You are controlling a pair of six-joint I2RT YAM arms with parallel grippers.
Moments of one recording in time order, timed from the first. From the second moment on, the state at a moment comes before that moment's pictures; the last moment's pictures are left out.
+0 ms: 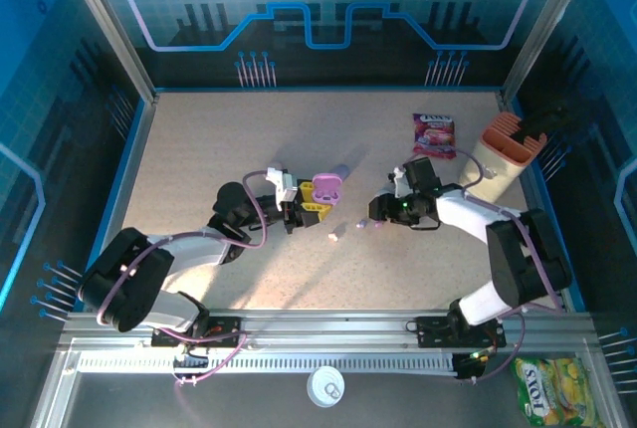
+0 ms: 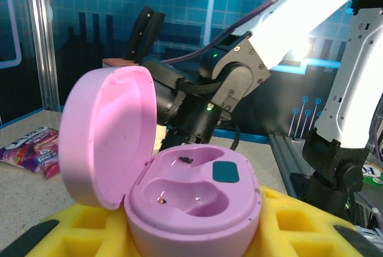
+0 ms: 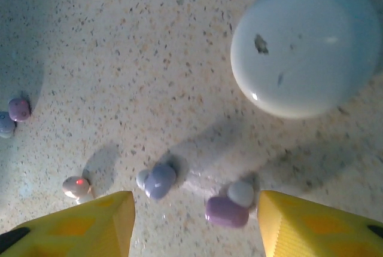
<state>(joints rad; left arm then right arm) -0.51 1.41 0.45 1.13 0.84 -0.21 0.29 1.55 0.77 -0.33 -0.42 0.39</state>
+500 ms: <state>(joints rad) -0.51 1.39 0.45 1.09 0.84 -0.21 0.29 1.62 0.76 -0.27 -0.50 0.37</state>
